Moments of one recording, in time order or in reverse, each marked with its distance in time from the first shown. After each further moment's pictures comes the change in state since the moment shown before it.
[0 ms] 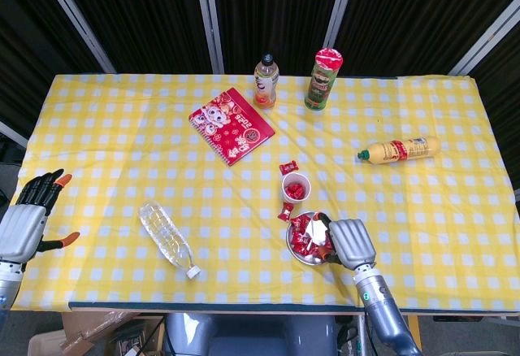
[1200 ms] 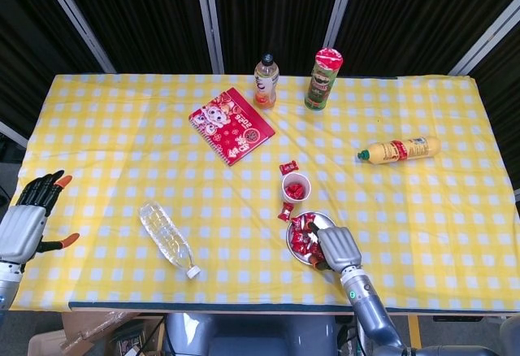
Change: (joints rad) left arm -0.003 0.007 0.005 0.005 0.000 -0.015 -0.017; right arm 0.004 -0.087 0.036 0.095 0.108 -0.136 -0.038
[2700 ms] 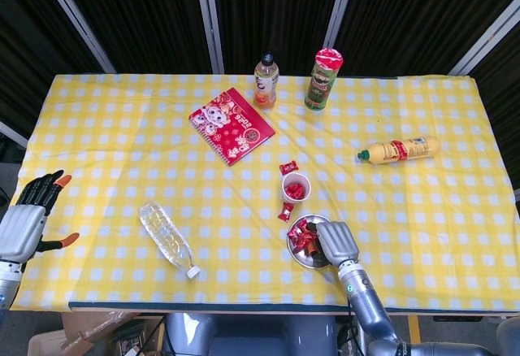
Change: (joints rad) left arm -0.002 0.002 -0.002 -0.005 -0.009 -0.008 -0.004; right arm -0.014 -0.026 0.056 0.056 -0.035 -0.029 0.086
